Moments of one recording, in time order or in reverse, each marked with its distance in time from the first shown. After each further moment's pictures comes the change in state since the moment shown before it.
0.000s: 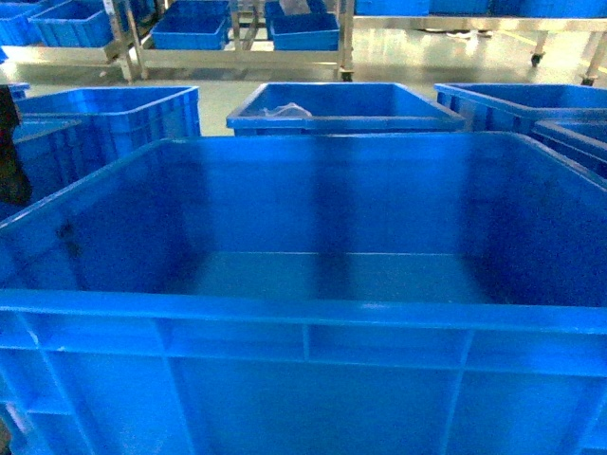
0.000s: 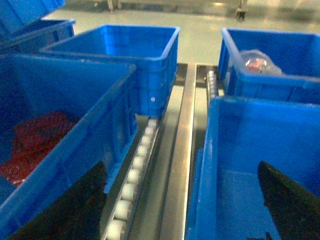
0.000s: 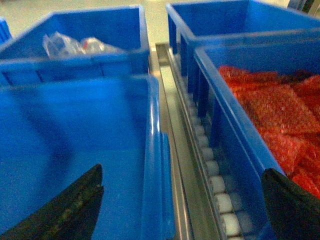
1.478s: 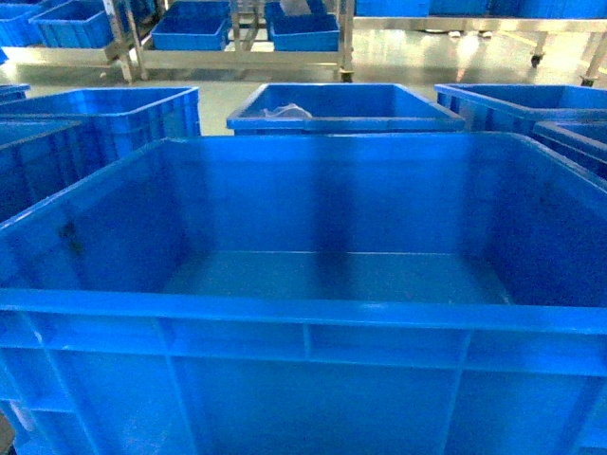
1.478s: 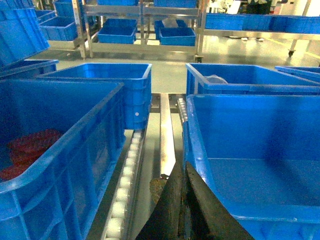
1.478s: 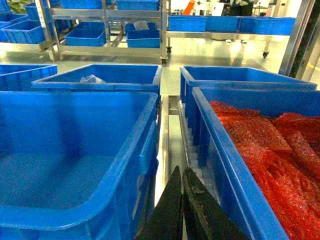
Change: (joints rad) left arm 0.181 -0.786 -0.503 -0.053 0.346 0.061; right arm -0.227 -0.754 -0.557 0.179 -0.325 -0.159
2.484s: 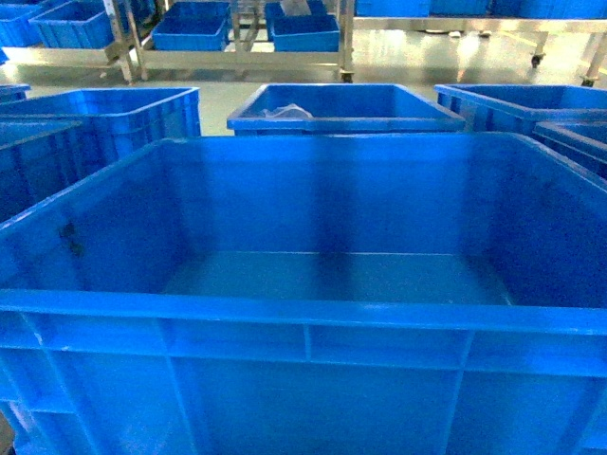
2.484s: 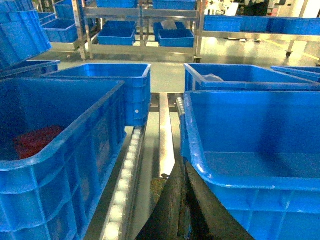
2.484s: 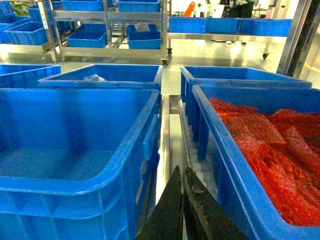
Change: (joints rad) left arm 0.000 -0.454 0.000 -0.459 0.000 0.003; right arm 0.000 -0.415 0.000 -0.418 -0.002 0.000
